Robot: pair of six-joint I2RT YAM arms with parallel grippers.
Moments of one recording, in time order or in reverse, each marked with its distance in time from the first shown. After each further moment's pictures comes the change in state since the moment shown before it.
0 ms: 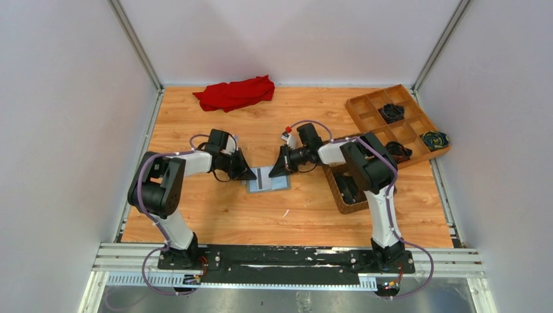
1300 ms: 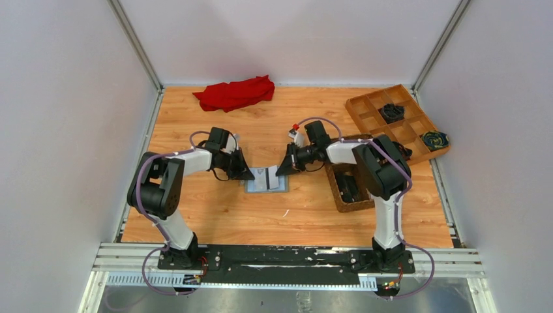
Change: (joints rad) left arm -0.001 -0.009 0.032 -0.076 -0.030 0.087; right arm -0.033 -0.122 -0.068 -0.089 0.016 -0.055
